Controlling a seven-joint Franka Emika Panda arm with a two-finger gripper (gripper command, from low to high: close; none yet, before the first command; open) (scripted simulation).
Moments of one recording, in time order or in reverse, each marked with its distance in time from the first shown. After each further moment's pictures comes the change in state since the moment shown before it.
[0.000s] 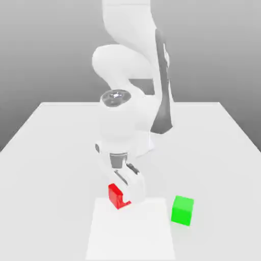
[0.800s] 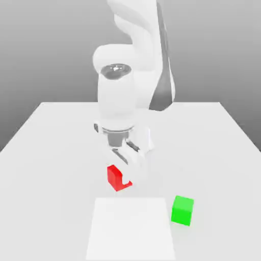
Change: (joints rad) arm -0.094 -0.284 0.096 -0.042 -0.179 -0.229 0.203
